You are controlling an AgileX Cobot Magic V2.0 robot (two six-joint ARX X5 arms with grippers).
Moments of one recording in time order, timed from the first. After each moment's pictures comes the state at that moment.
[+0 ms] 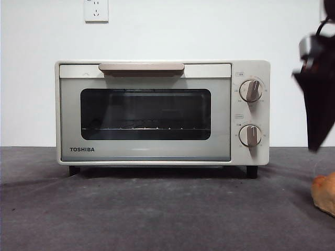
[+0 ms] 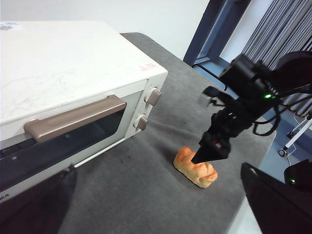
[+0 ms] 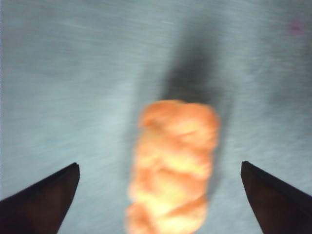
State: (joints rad) left arm -0.29 0.70 0.93 -0.55 0.68 -0.11; right arm 0.25 1.25 0.82 -0.85 -0.19 0.16
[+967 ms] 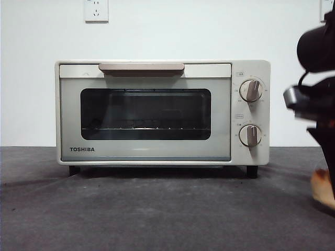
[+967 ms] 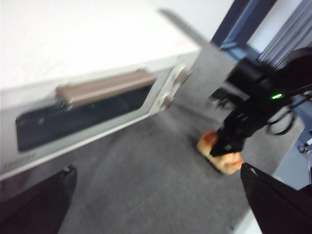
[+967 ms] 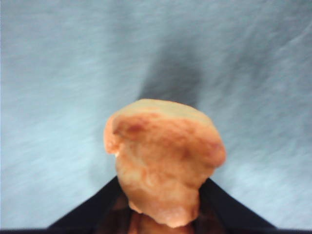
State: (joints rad) left arm -0.29 0.74 0.93 -0.65 0.58 -0.11; right arm 0.29 1.42 0.82 -0.84 -0.21 0.17
